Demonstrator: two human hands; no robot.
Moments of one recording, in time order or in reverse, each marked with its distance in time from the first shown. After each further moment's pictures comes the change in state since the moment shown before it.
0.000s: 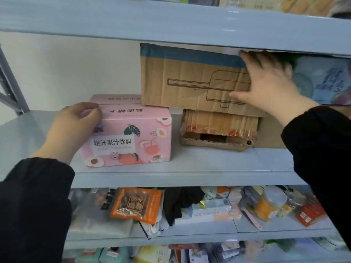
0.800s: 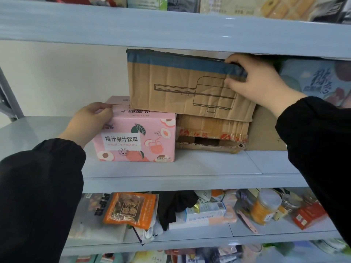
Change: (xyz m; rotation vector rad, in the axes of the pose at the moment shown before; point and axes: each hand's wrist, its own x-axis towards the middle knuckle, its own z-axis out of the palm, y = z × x) left_hand 0.026 0.025 0.043 -0.096 -0.123 -0.052; right_hand 0.019 0.030 0.006 0.412 0.069 -0.165
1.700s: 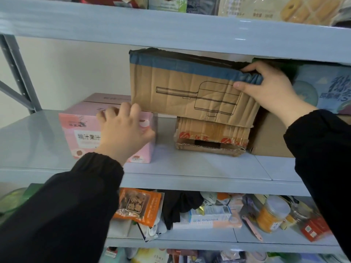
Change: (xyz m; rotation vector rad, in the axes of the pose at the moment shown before) left_hand -0.058 0.017 0.042 0.950 0.216 0.425; right_hand -0.004 -0.002 0.011 0.198 0.056 0.143
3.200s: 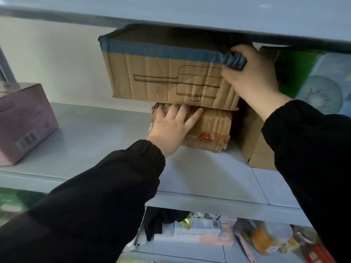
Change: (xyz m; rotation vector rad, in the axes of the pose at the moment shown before) left_hand 0.063 0.159 0.085 0.265 -0.154 0.385; right_hand 0.062 0.042 0.052 0.082 0.094 0.028
